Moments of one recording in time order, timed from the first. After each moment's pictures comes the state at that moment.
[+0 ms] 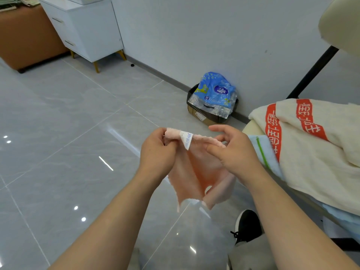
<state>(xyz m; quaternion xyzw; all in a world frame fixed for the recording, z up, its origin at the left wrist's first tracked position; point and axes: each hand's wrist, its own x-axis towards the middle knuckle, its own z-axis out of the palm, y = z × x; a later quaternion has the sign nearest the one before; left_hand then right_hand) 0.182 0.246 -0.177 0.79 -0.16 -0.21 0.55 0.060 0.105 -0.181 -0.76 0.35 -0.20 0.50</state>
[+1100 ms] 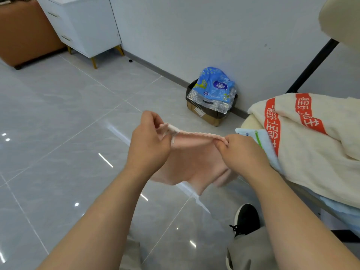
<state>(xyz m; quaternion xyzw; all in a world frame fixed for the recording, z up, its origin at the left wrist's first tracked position) 0.192 0.261 -0.166 0.85 -0.26 -0.07 0.45 0.050 0.090 -0.190 -0.89 0.42 0.01 0.17</state>
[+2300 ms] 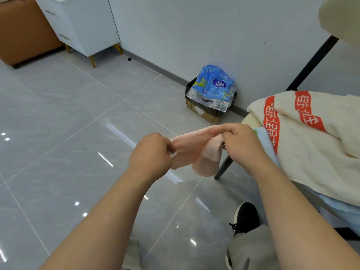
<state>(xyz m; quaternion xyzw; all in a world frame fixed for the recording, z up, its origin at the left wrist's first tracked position) 0.192 0.260 -0.188 0.90 -0.36 -0.12 0.21 0.056 0.095 -0.171 -0.77 0.43 -0.14 0.46</state>
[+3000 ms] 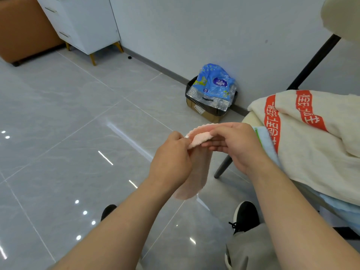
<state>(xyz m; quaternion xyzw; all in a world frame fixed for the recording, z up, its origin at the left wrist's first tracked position) 0.152 0.243 -0.195 0.86 -0.42 -0.08 0.27 0.063 0.108 -0.158 -0.60 0.40 -0.14 0.68</state>
